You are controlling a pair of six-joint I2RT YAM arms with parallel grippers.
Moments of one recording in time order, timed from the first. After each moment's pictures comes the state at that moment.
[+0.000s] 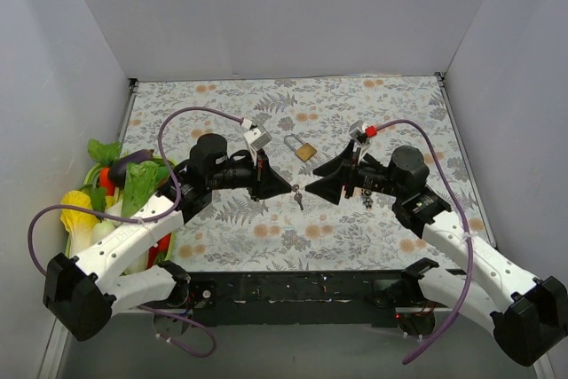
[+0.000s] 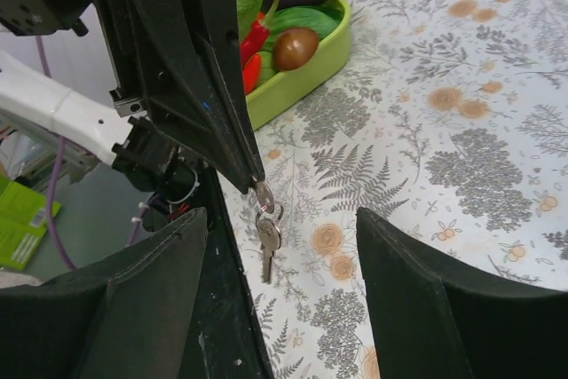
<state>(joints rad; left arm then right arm) -0.65 1.07 0.85 -0.07 0.68 -0.33 0.57 0.91 0.64 0.23 -0.69 0.43</state>
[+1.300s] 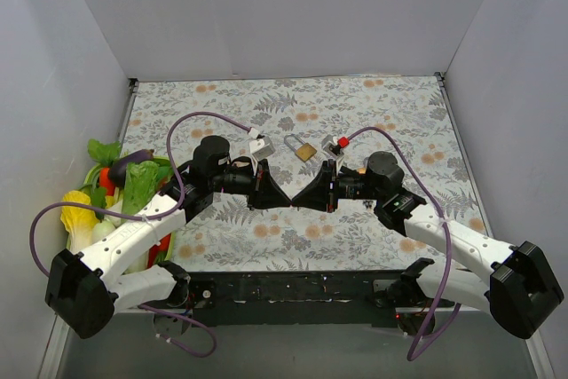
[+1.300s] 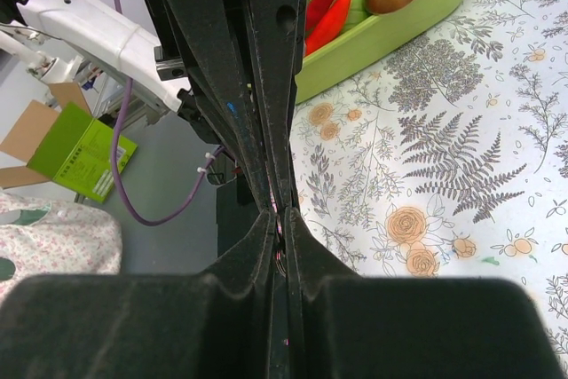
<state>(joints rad) -0.63 1.09 0.81 -0.09 0.91 -0.23 0.70 1.07 0.58 0.44 -0.84 0.53</state>
